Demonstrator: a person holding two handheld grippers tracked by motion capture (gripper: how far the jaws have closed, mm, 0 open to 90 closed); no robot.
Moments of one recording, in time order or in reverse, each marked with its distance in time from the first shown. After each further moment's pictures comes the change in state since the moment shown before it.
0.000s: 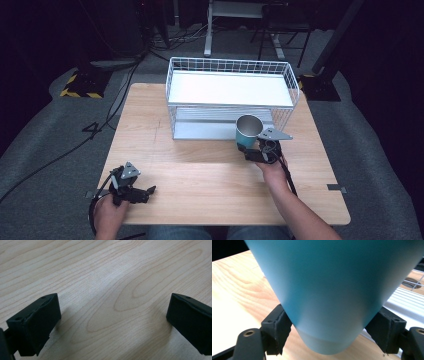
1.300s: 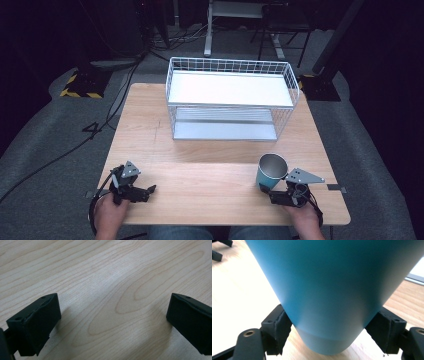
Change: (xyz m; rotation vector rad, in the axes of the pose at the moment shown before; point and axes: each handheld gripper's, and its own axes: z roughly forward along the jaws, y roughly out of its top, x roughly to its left) left arm 0.001 0.001 0.001 0.003 -0.001 0.001; right arm 0.018 -0.085 -0.104 0.061 0.071 0.032
